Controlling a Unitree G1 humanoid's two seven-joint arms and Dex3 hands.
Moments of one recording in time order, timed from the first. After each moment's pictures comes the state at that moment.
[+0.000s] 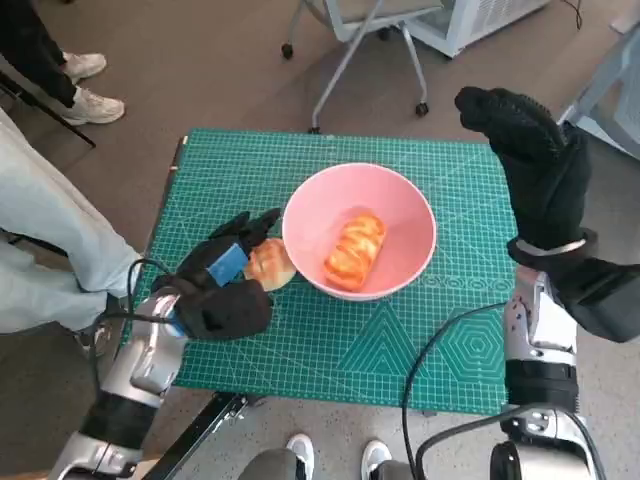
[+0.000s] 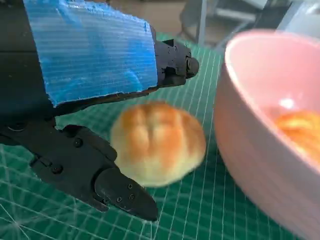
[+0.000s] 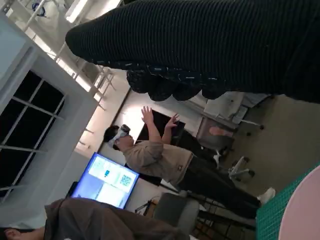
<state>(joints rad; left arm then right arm) -0.40 0.45 -0.26 0.31 0.54 0.07 -0.19 -0.68 -0.20 -0.19 0.51 0.31 -0.64 0.51</state>
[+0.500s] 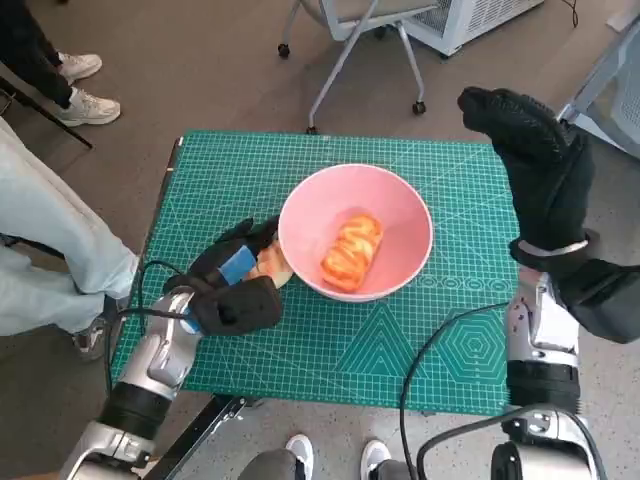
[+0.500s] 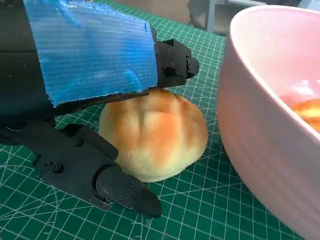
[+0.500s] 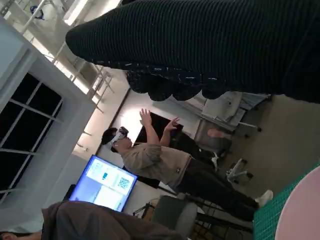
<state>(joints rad) -0.45 0.40 -0.27 0.41 0.54 0.09 -0.16 -0.68 -0.20 -0.19 0.51 0.31 -0.63 0.51</state>
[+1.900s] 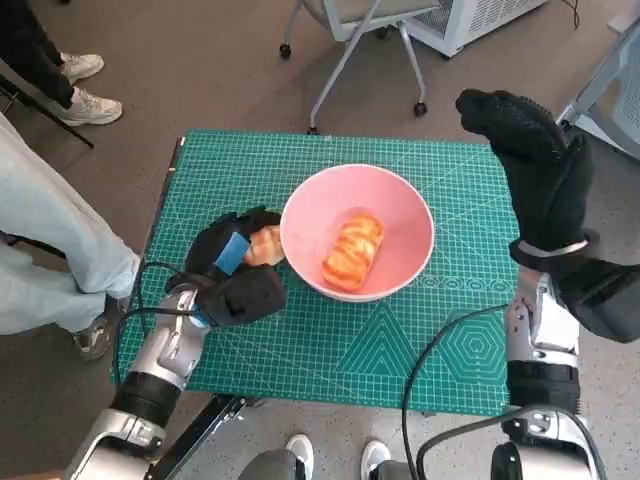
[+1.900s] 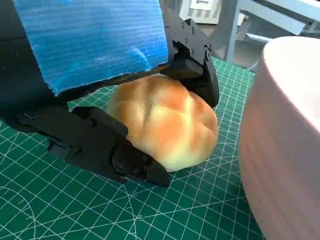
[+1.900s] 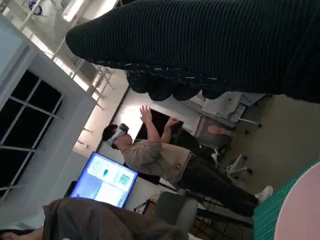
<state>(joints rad) -0.49 0.39 -0.27 0.57 0.54 0.04 0.05 -0.68 -0.20 -0.19 0.51 0.32 -0.63 0.54</state>
